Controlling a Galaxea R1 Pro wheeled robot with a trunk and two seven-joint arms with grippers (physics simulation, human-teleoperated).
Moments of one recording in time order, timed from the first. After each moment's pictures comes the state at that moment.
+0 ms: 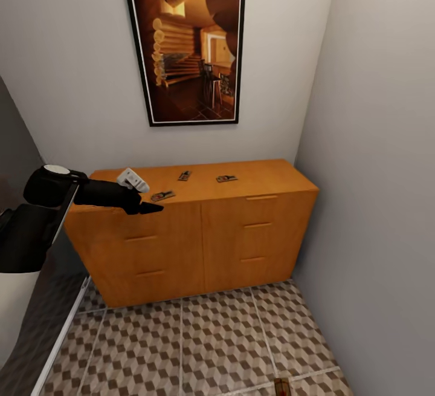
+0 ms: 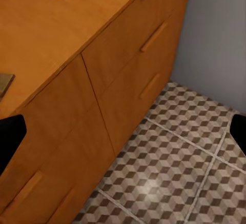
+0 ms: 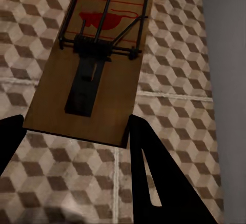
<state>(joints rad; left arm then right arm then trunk) -0.98 0.37 -0.19 -1.51 -0.24 1.01 -1.18 -0.27 0.07 0.12 -0.01 0.28 -0.53 -0.36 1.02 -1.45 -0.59</state>
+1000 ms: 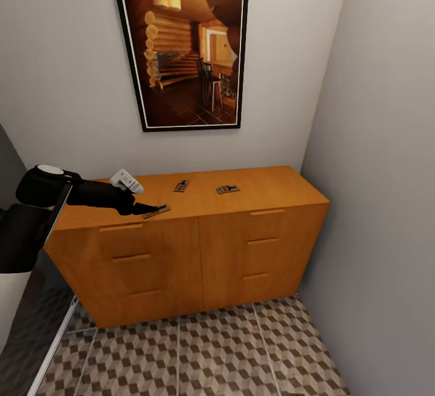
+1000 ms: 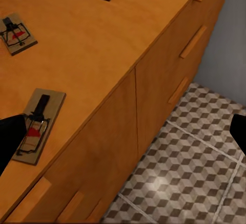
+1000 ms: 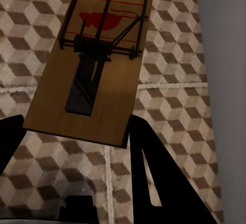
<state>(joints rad) -0.98 0.41 -0.19 -1.50 -0.24 1.01 -1.18 -0.26 0.02 0.12 -0.01 0.11 -0.44 -0.28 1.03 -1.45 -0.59</state>
